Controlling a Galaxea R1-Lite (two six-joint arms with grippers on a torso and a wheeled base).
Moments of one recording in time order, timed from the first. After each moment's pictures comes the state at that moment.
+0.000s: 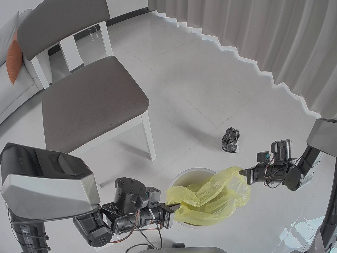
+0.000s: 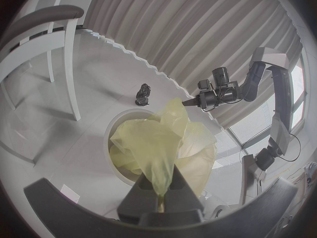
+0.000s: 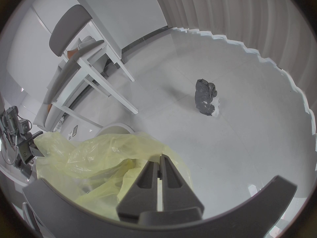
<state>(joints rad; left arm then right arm) -0.74 2.19 -0.48 -1.21 -0.20 -0.25 0.13 2.20 -0.65 -0.88 0.36 0.03</state>
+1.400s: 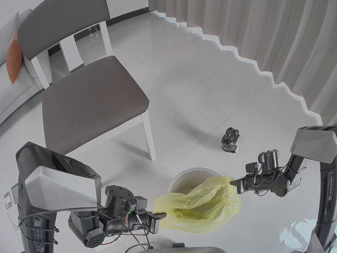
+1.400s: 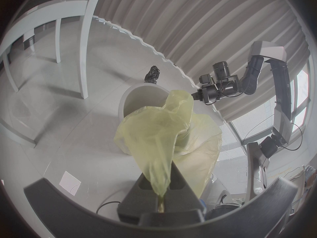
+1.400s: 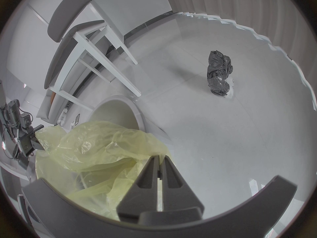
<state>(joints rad) -0.64 2.31 -0.36 -1.33 -0.28 -0.24 0.18 2.37 -0.70 -0.91 0.36 0.01</state>
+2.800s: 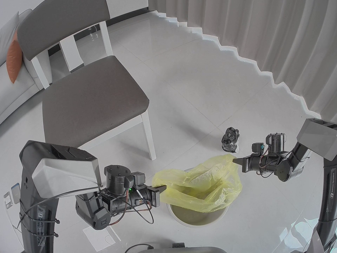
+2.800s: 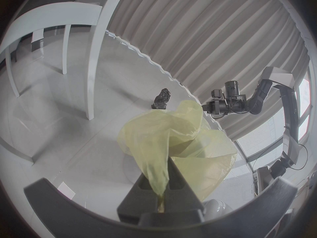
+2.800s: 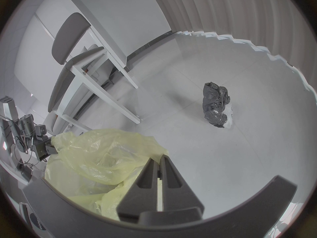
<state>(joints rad) -0.53 2.36 -0.60 -1.33 -0.31 -0.26 0.08 2.37 -0.90 -0.90 0.51 0.05</state>
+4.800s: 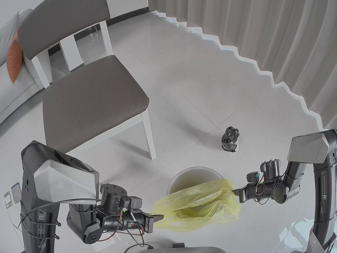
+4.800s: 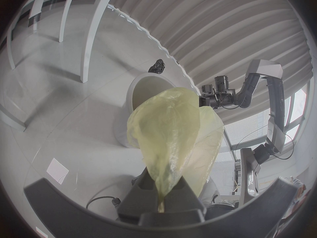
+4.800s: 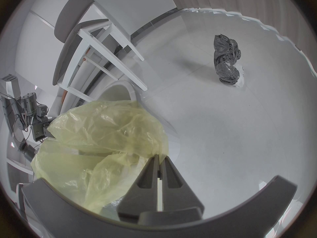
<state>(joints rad) -0.56 2.36 -0.36 -1.34 -0.44 -0.29 0.12 2.48 -0.65 -1.02 0.52 -0.03</state>
